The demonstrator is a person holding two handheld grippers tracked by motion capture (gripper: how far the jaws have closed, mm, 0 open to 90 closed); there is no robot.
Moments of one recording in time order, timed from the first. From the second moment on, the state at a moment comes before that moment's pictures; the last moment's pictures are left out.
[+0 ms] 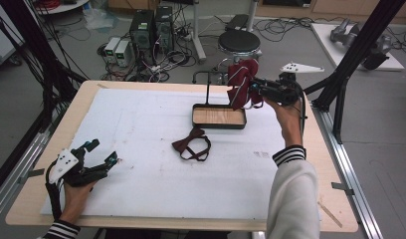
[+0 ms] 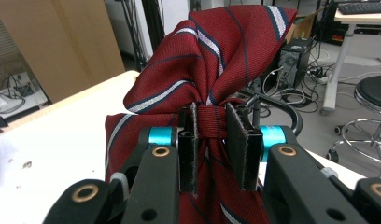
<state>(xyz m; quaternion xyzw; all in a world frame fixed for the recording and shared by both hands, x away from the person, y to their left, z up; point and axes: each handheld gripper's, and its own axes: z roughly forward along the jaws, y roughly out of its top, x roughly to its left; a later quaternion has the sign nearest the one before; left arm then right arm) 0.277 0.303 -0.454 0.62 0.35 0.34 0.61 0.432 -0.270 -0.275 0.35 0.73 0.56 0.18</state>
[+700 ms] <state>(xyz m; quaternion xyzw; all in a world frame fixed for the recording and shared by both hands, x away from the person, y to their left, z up) 0.277 0.303 -0.454 0.62 0.35 0.34 0.61 0.461 -0.274 -0.274 0.37 0.71 0.56 0.22</state>
